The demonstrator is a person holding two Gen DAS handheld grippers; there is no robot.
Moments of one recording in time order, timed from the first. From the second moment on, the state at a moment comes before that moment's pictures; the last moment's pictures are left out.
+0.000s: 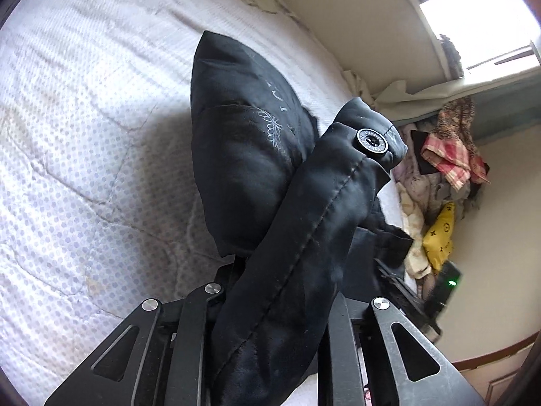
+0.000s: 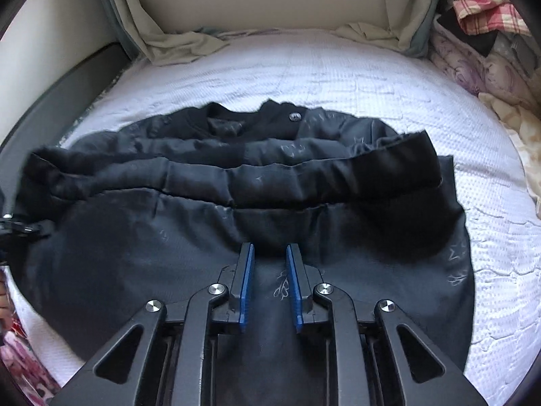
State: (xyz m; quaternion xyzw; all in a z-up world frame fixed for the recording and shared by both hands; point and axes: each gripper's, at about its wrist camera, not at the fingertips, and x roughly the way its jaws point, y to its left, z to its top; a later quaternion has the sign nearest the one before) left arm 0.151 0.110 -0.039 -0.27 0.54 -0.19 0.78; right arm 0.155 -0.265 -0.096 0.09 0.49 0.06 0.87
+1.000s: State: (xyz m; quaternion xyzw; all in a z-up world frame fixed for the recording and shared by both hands) left arm 0.121 -0.175 0.059 -0.11 0.52 -0.28 0.80; right arm 0.162 -0.306 -0.146 0.25 0.50 0.07 0.82
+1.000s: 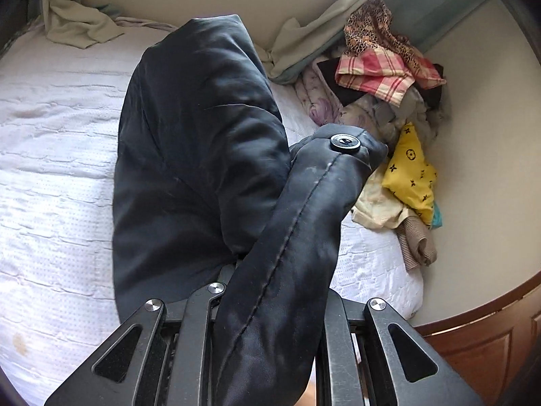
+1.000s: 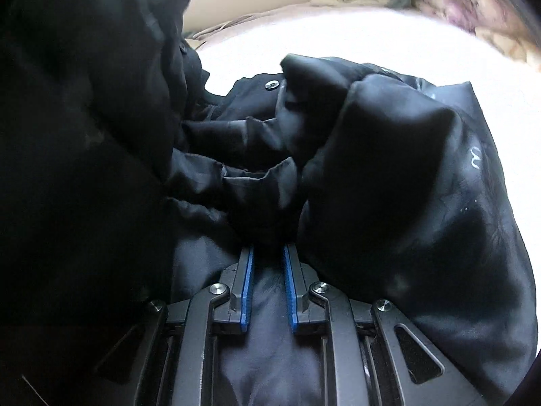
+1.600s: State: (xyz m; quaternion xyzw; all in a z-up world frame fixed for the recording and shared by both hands) left arm 0.107 -0.244 0.028 -0.07 0.54 -0.24 0.80; right arm 0.074 -0.474 -0.098 0.53 0.41 0.03 0.74
